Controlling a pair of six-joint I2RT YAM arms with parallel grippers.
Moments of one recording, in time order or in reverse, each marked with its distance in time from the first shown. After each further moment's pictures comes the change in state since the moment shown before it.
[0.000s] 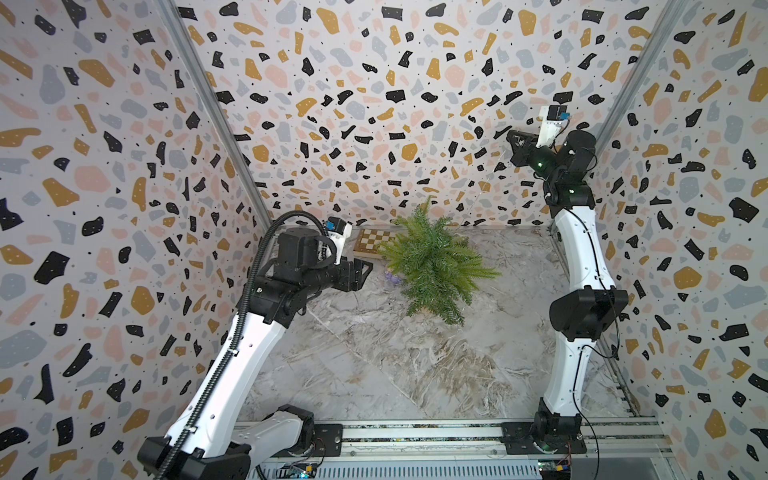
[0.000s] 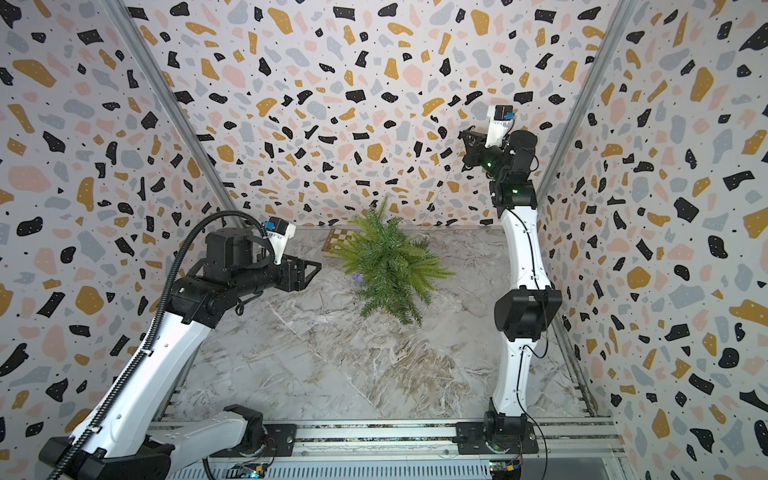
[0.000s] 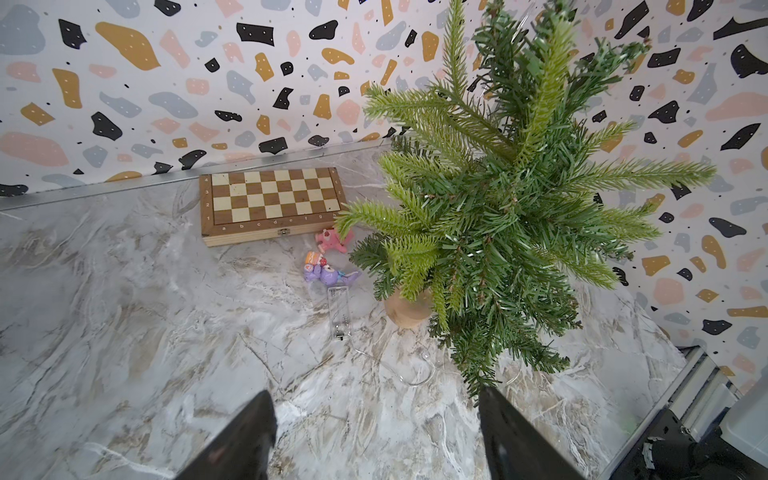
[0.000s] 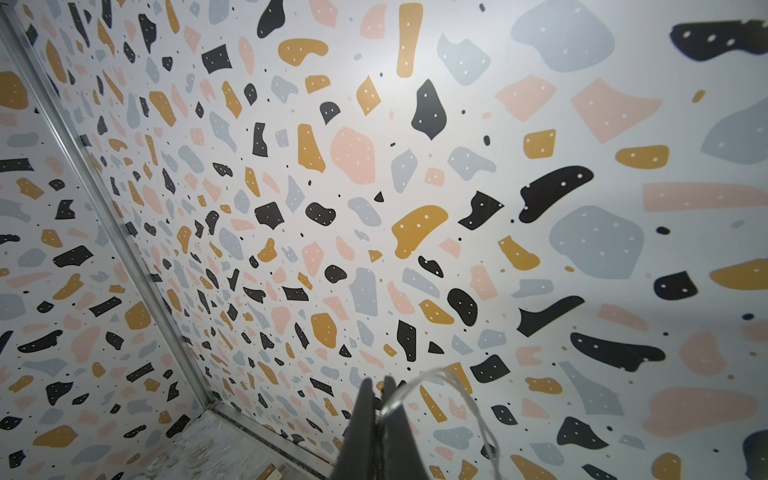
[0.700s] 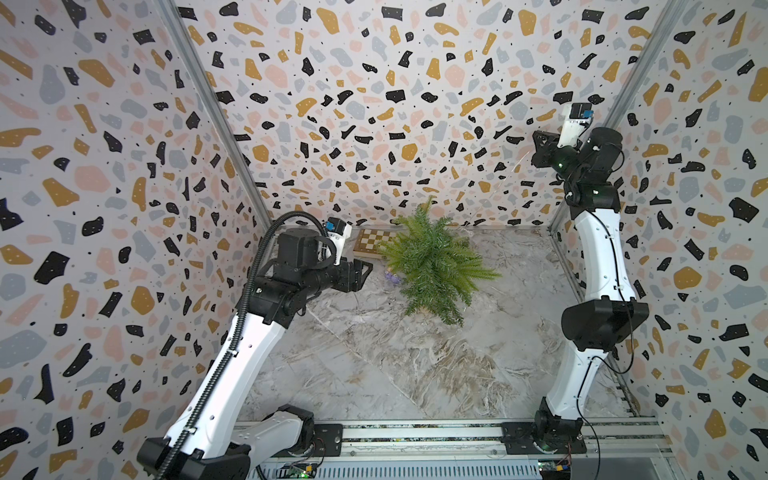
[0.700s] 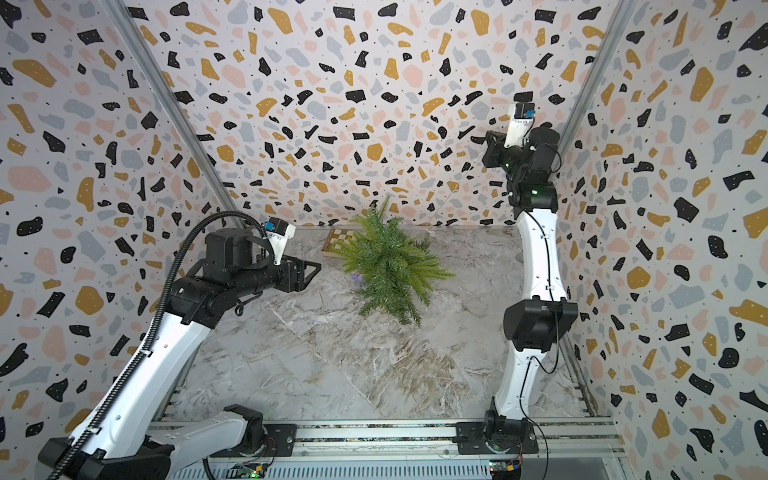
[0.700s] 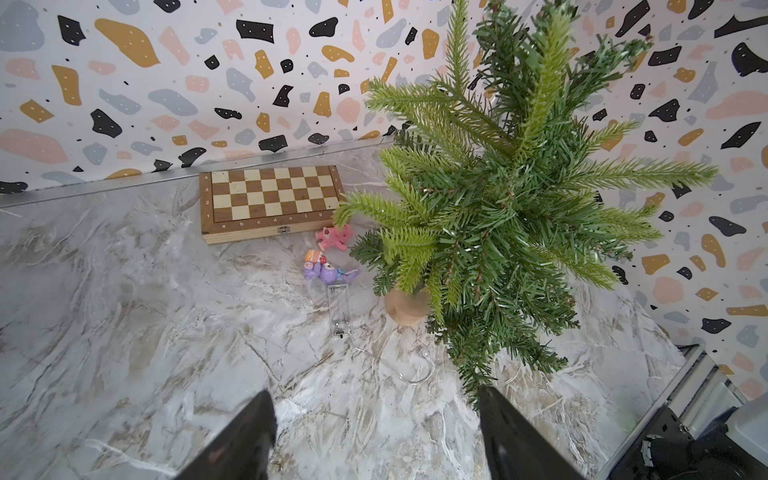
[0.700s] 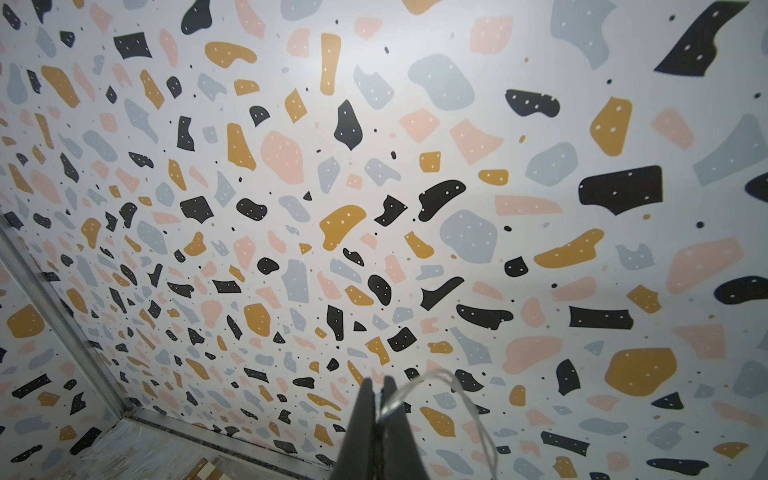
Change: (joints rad) left arm 0.000 -0.002 0.000 -0.006 0.000 -0.001; right arm -0.058 -0.133 -0.072 -0.111 0.103 -0.106
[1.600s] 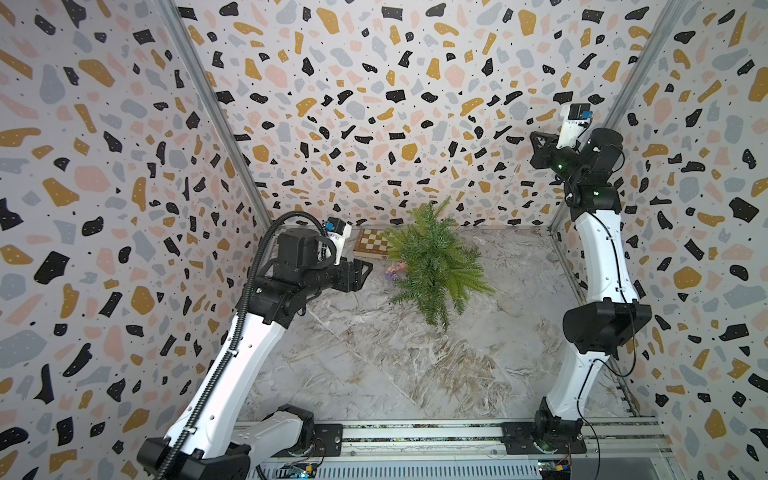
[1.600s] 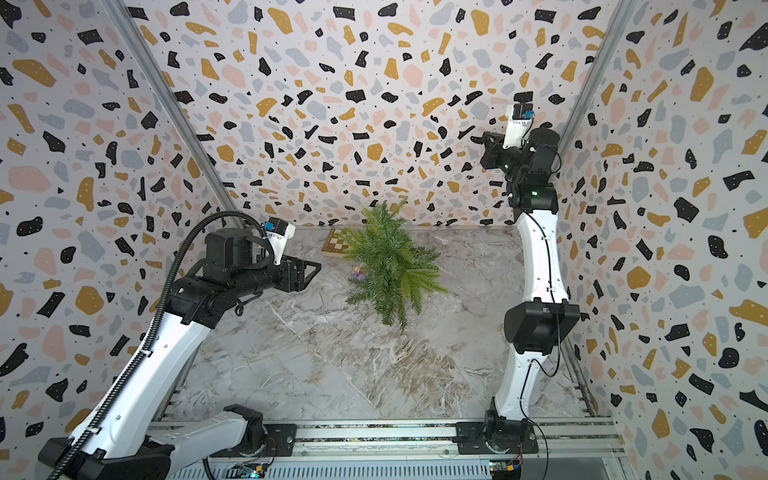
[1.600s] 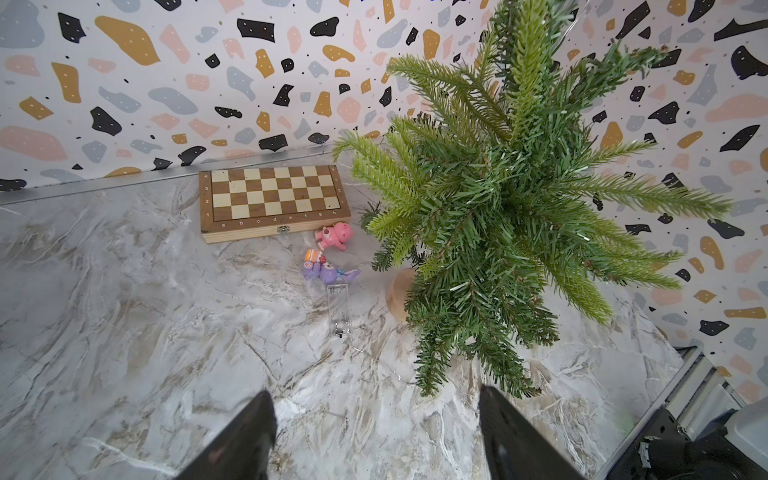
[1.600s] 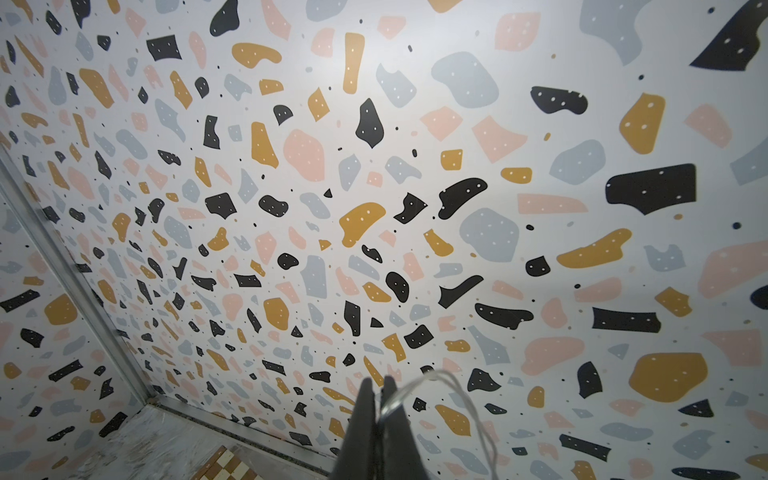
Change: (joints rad) left arm 0.000 0.000 0.000 0.000 0.000 -0.006; right arm 0.000 -0.024 -0.043 0.023 -0.060 0.021
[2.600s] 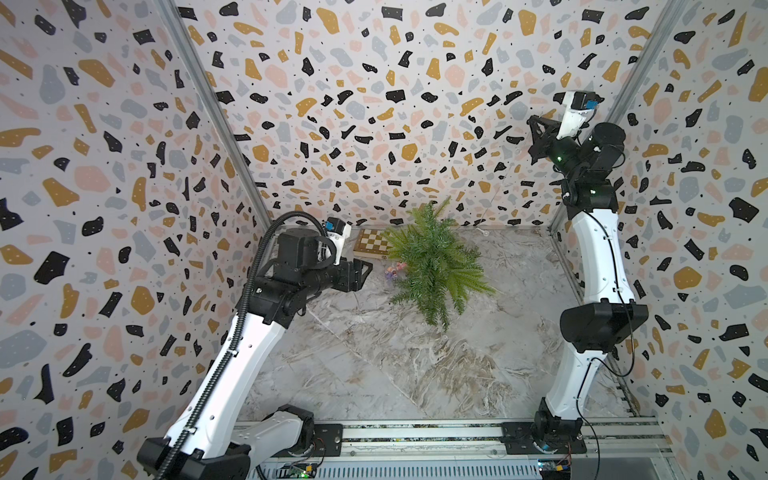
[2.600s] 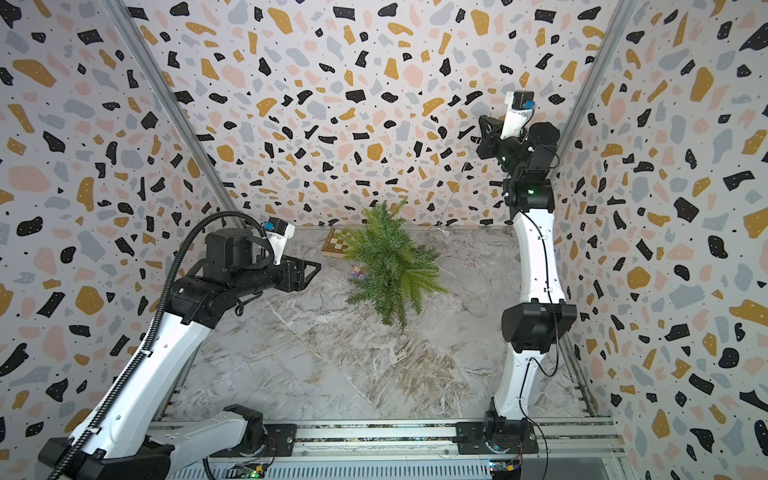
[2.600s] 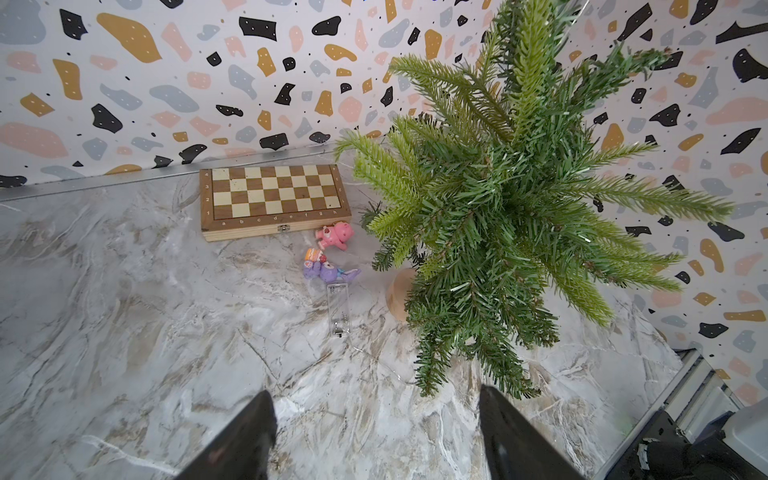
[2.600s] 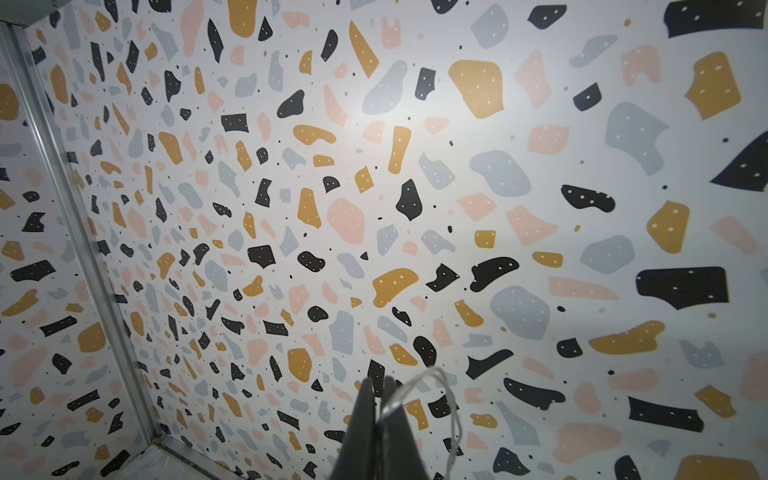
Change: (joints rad) left arm 0.000 0.000 0.000 -0.001 -0.005 -0.007; right arm 0.027 0.006 0.040 0.114 0.016 0.002
